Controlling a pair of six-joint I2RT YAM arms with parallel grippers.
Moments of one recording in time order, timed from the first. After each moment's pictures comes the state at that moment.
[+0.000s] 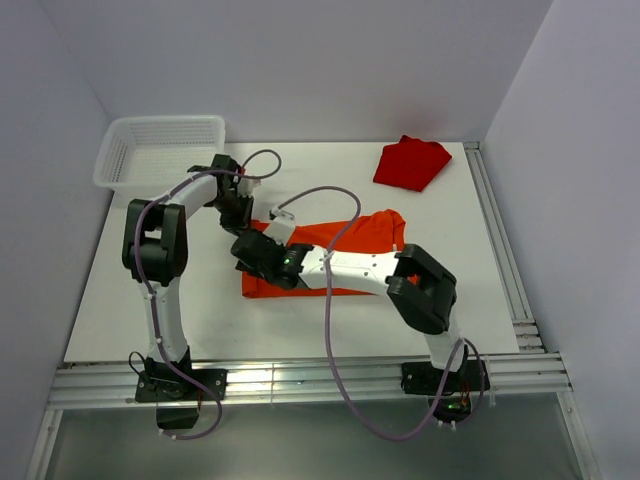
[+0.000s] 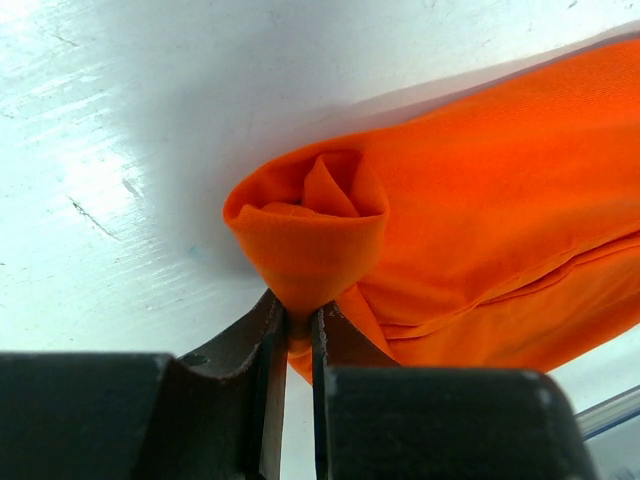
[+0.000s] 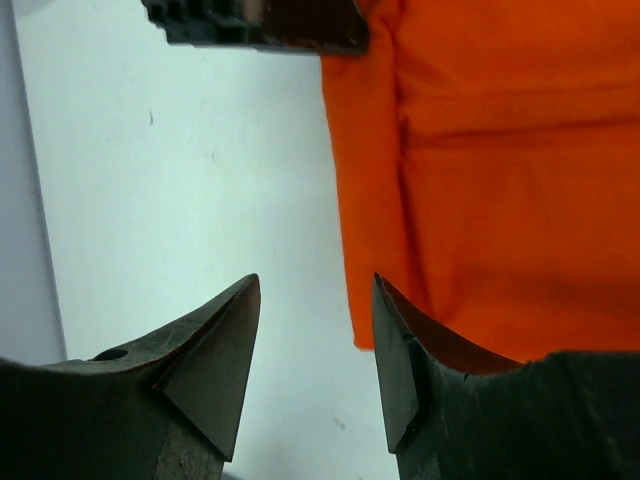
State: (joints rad) left arm -0.20 2.11 1.58 -0.82 0.31 0.03; right arm 1.13 1.95 1.45 -0.31 0.48 1.23
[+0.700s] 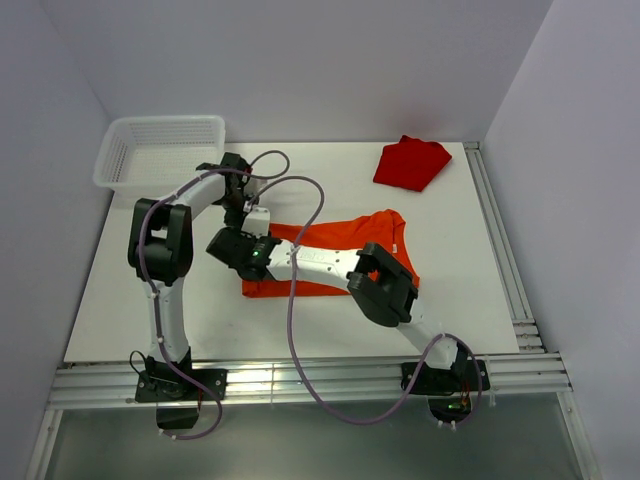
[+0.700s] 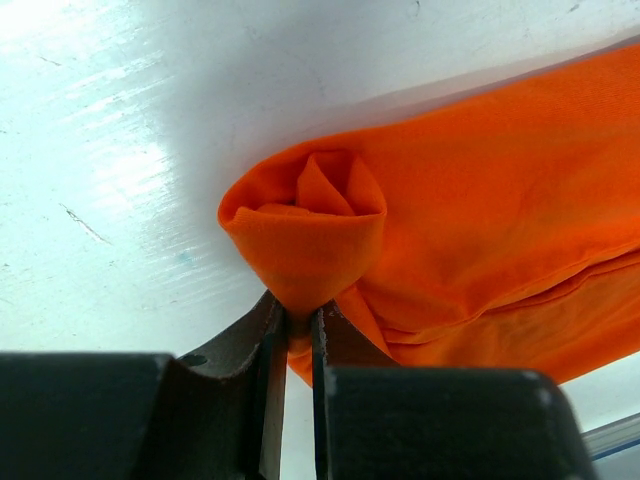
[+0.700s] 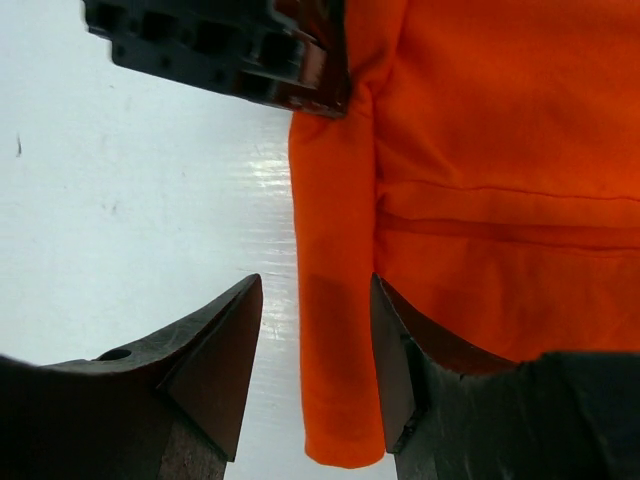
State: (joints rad) left arm -0.24 2.13 1.63 -0.86 0.23 0.03; right arm 1.13 2.25 1.84 -0.55 0.64 1.03
